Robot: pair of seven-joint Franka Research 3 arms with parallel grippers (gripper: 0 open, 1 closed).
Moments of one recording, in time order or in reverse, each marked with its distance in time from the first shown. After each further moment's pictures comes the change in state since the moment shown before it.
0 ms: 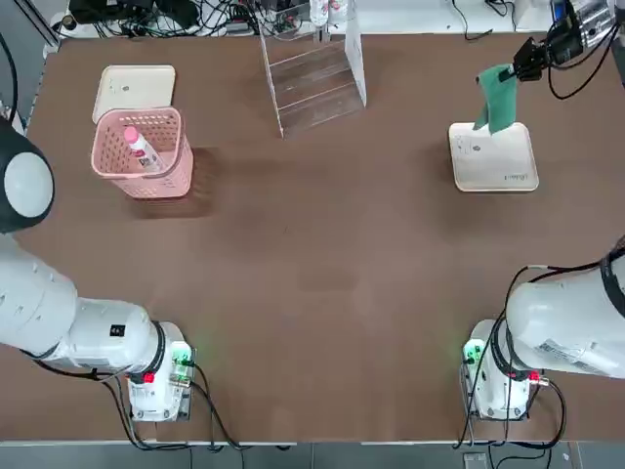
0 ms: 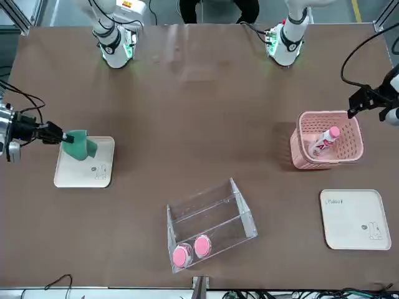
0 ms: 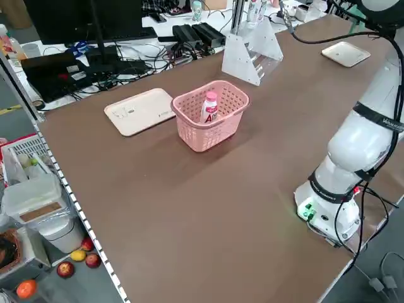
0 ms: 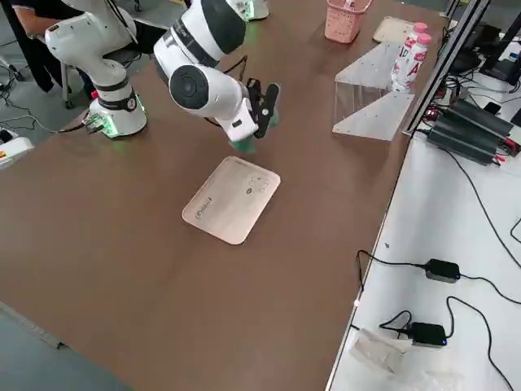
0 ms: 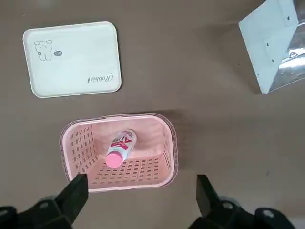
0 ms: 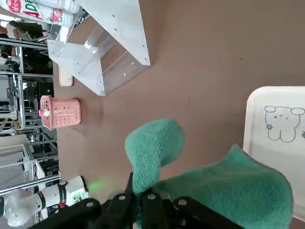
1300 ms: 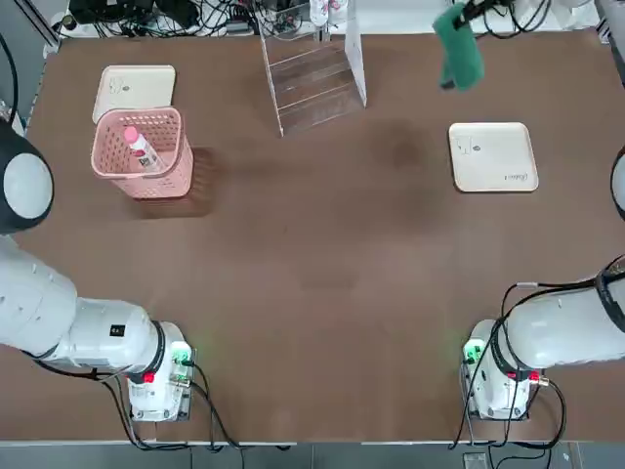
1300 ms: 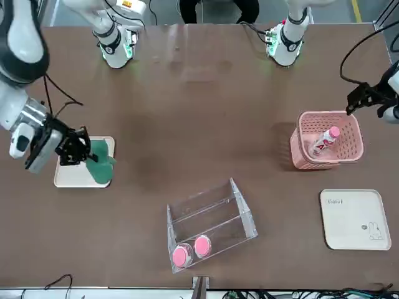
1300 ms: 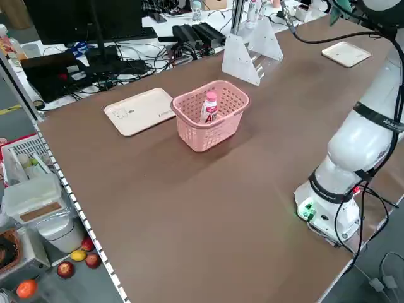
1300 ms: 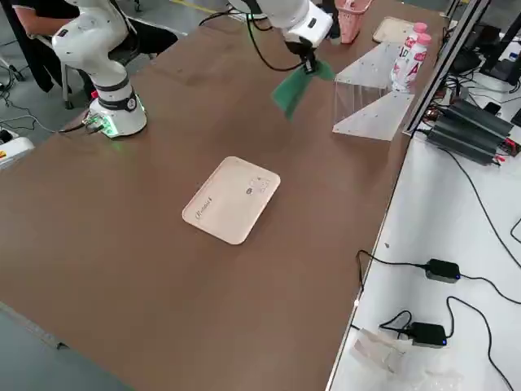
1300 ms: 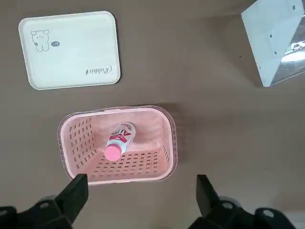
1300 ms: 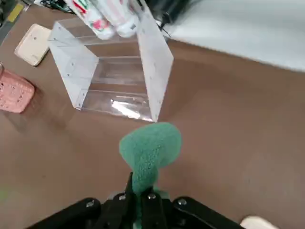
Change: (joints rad) left arm 0.003 0.002 0.001 -0.009 0.000 -0.025 -0.008; right arm 0.359 -0.091 0.000 0.076 -0.137 0.385 -0.047
